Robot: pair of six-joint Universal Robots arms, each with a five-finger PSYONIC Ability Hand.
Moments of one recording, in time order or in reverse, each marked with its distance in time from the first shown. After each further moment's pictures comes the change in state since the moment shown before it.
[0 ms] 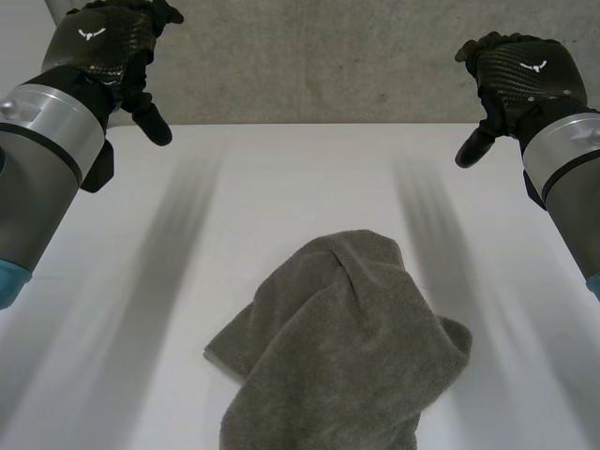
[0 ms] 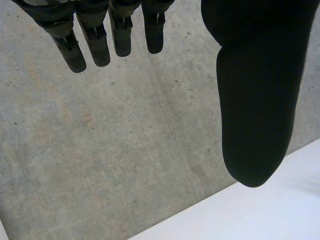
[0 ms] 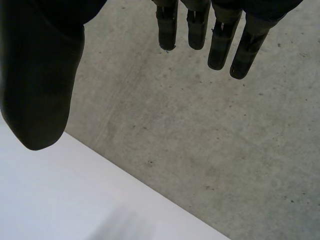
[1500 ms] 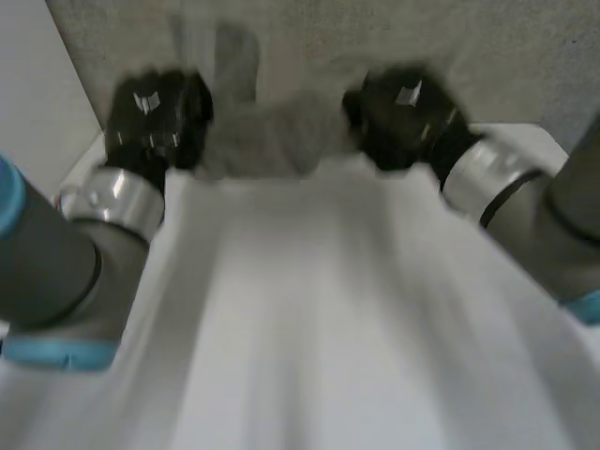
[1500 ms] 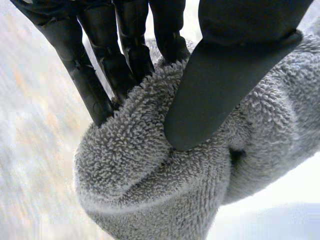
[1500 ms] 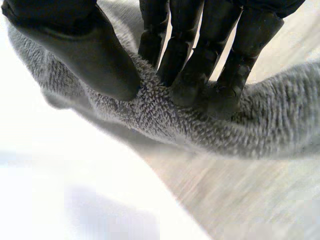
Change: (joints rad) left arm -0.107 -0.026 -0.312 0.402 -0.074 0.032; right arm 0.090 0.086 -0.011 -0.045 -0.394 -0.094; left_hand 0.938 0.994 0.996 0.998 0.788; right_hand 1.079 1.089 1.096 1.074 1.100
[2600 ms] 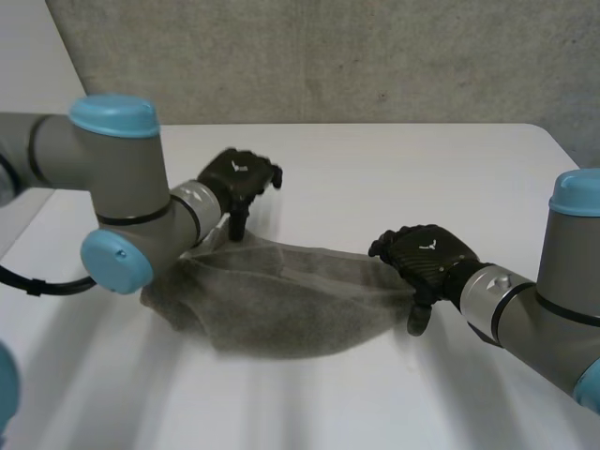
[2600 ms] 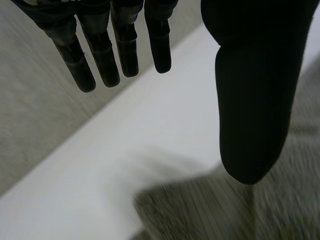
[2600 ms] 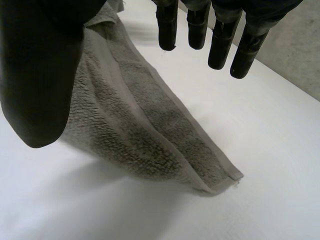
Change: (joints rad) left arm 0.047 -0.608 0.705 -0.627 0.309 0.313; right arm -0.092 0.078 0.286 0.173 0.076 -0.114; left_hand -0.729 -0.782 -0.784 -0.788 -0.739; right_hand -1.075 -1.093 -1.100 -1.077 -1.100
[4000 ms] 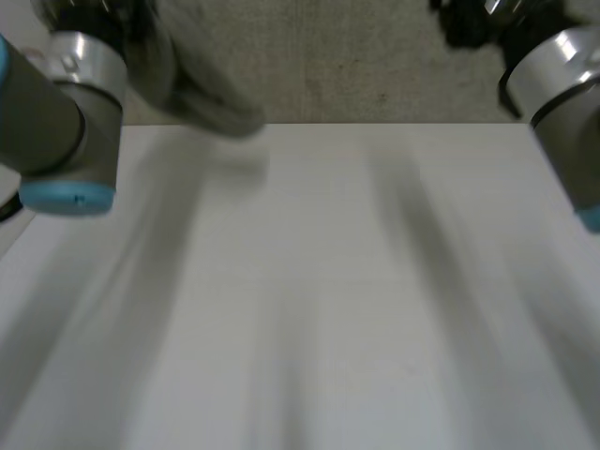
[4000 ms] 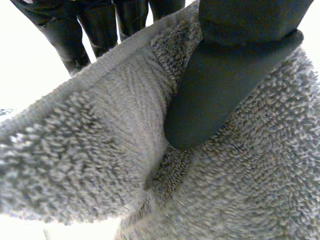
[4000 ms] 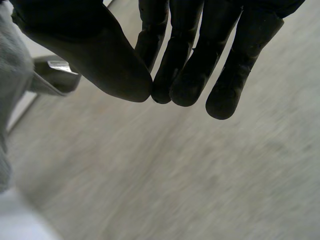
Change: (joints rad) left arm 0.088 0.371 -0.224 0.670 -0.269 -0.136; right arm -0.020 -0.065 -0.433 -0.385 0.038 0.311; left_hand 0.705 0.784 0.778 0.788 0.739; right_hand 1.110 1.097 1.097 1.077 1.118
